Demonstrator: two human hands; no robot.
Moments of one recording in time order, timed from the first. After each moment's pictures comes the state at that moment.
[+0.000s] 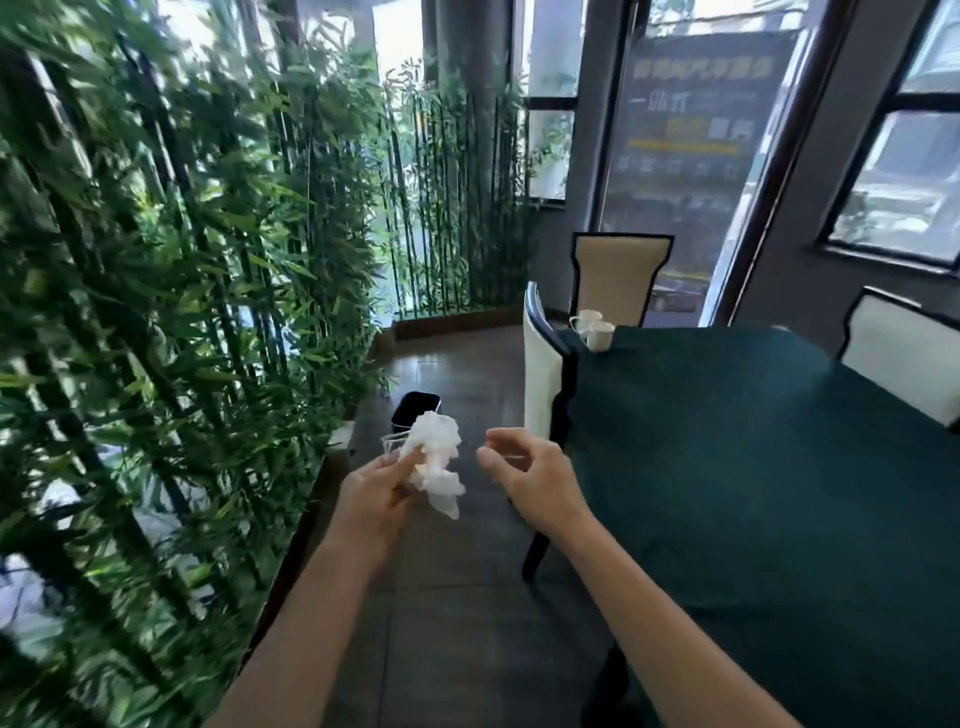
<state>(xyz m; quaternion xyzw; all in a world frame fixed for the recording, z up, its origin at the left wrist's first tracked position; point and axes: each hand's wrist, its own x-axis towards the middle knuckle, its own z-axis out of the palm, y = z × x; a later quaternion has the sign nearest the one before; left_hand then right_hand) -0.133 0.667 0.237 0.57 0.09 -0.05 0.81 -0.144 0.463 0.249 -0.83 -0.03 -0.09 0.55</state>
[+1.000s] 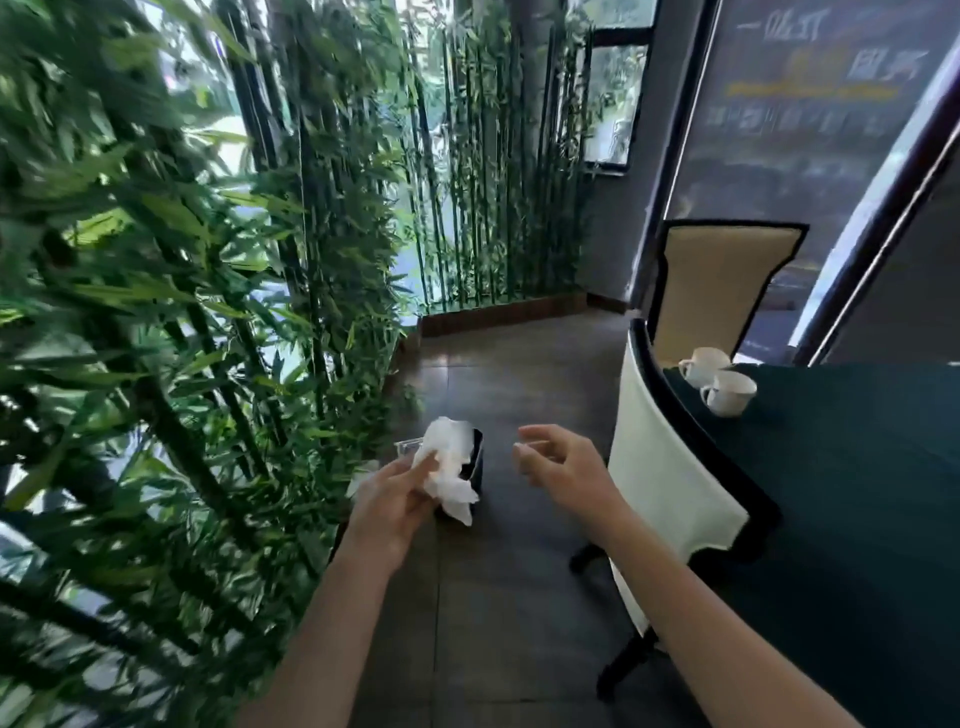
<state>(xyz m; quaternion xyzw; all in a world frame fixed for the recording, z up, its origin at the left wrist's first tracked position) 0.334 0.751 0.219 0.52 0.16 -0.07 0.84 0.344 0.535 0.231 -0.82 0.03 -0.01 0.57</state>
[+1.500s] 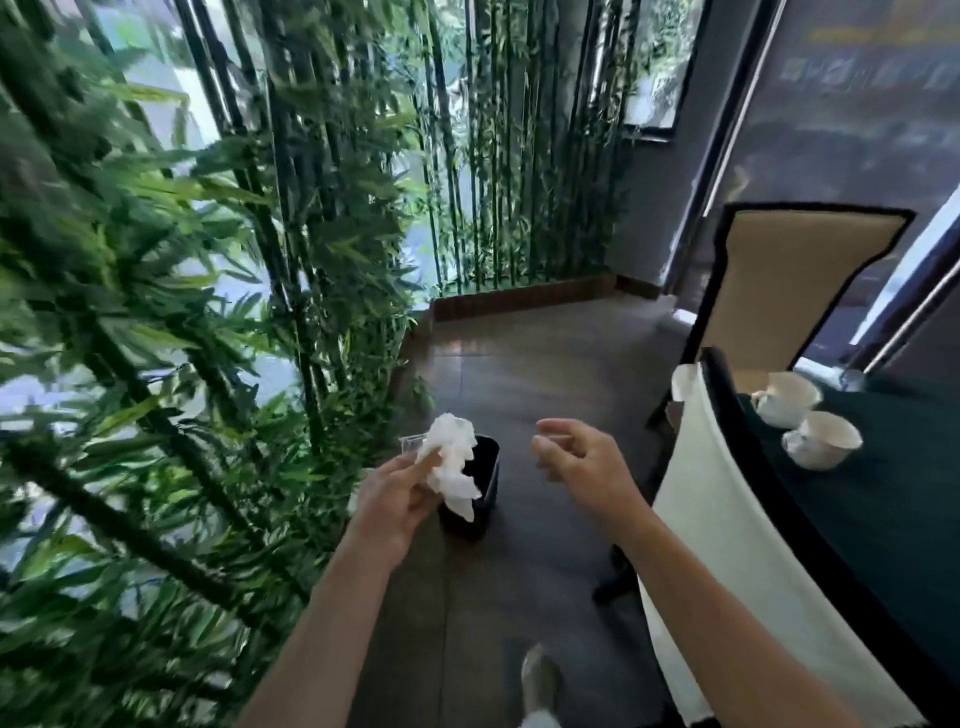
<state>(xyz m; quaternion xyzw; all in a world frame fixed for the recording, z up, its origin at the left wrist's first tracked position) 0.540 0.765 0.168 0.53 0.20 -0.08 0.82 0.552 0.532 0.190 -0.79 0.06 0.02 0.61</state>
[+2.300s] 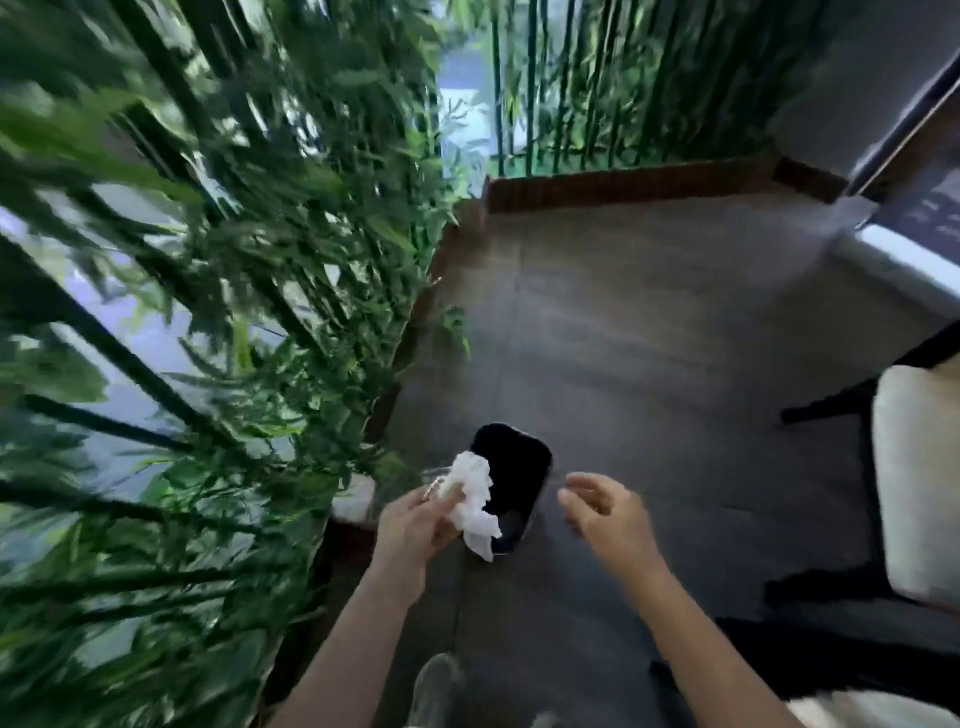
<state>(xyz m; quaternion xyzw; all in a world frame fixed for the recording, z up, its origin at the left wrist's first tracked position) 0.924 0.771 -0.122 0.56 0.40 -0.12 0.72 0.958 0.551 -0.111 -0.78 0.17 0.18 0.57</state>
